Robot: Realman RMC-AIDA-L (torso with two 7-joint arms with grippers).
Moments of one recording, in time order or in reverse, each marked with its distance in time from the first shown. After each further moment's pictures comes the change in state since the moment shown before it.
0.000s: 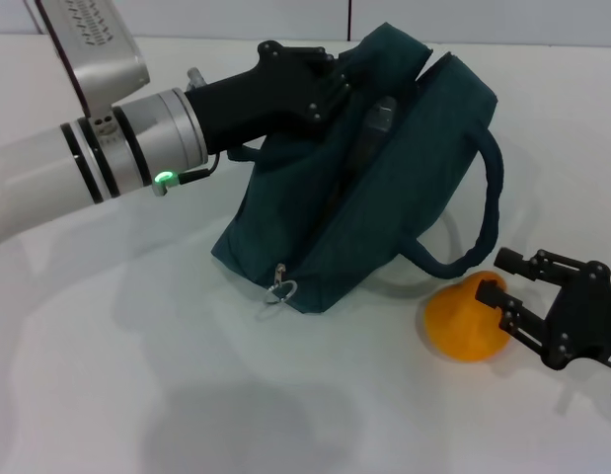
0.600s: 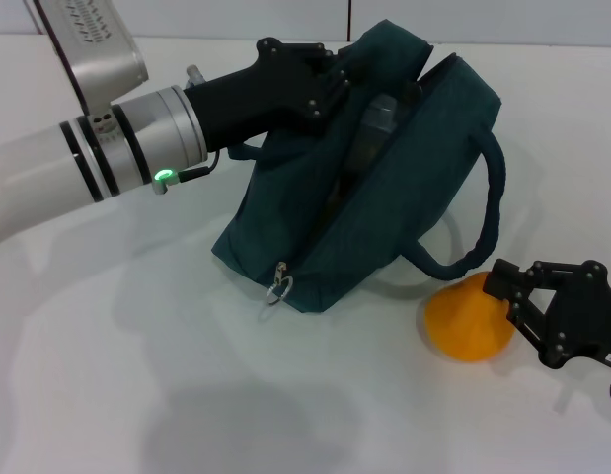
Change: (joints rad) left arm 0.000 0.000 0.000 0.000 -0.009 0.000 0.000; right arm 0.006 0.000 -0.008 -0.002 0.000 0.014 0.000
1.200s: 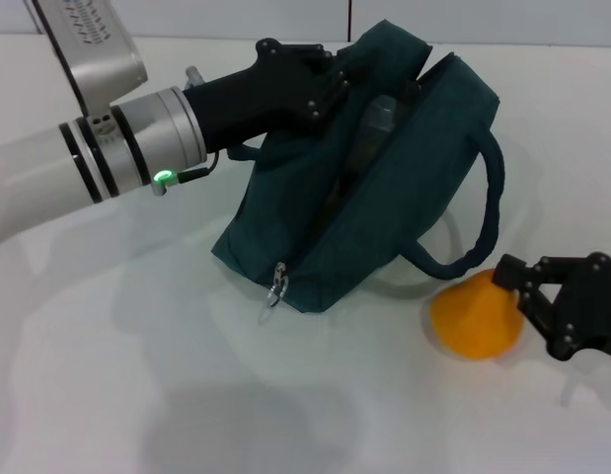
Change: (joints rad) left arm 0.002 0.000 0.000 0.000 0.000 0.000 0.000; right arm -0.001 -0.007 -0.004 -0.029 0.000 -0.003 0.042
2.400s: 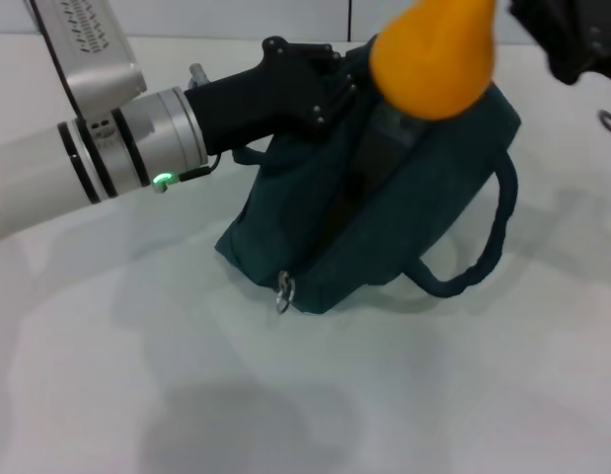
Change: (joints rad) left arm 0.010 0.002 0.029 0.025 -0.010 0.040 0.040; right arm 0.335 -0.001 0.178 -0.172 0.099 -0.232 0.378
